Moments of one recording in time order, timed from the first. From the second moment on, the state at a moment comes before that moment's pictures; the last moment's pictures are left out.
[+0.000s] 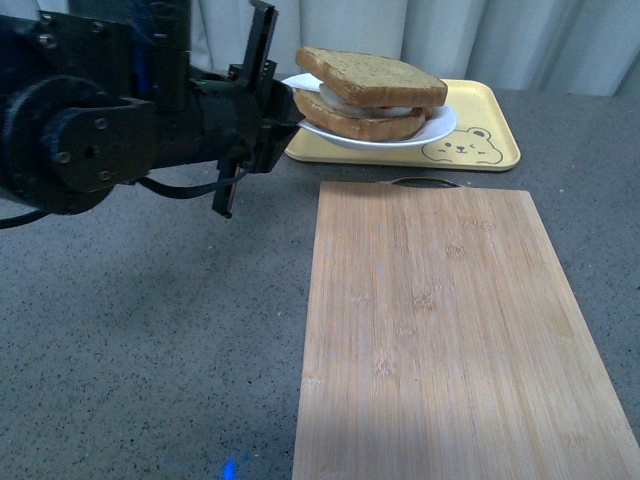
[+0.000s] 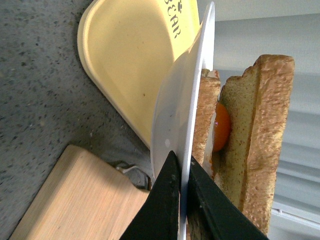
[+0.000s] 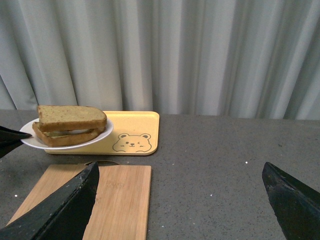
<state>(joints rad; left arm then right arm) -0.33 2.25 1.15 0.74 0.17 -1.35 0.00 0.00 0.00 0.00 0.00 0.00</state>
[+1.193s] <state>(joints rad) -0.40 2.15 1.18 0.63 -0.25 -0.69 0.00 0.00 0.00 0.00 0.00 0.00</state>
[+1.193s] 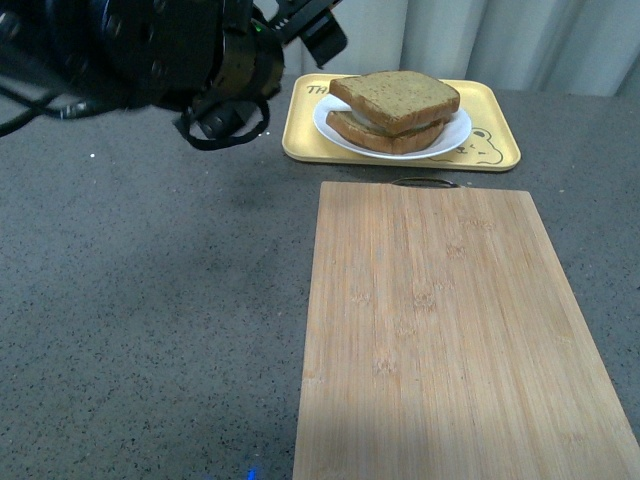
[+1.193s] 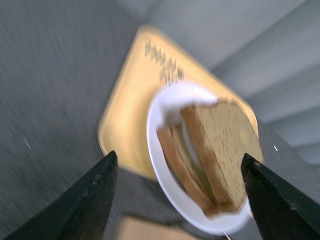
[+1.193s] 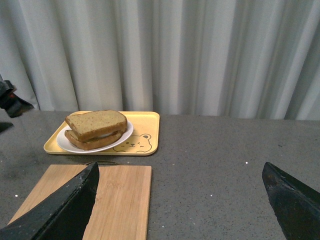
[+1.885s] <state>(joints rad) -0.14 1.43 0.24 1.16 -0.14 -0.02 0.00 0.00 0.00 0.00 0.00 0.00</state>
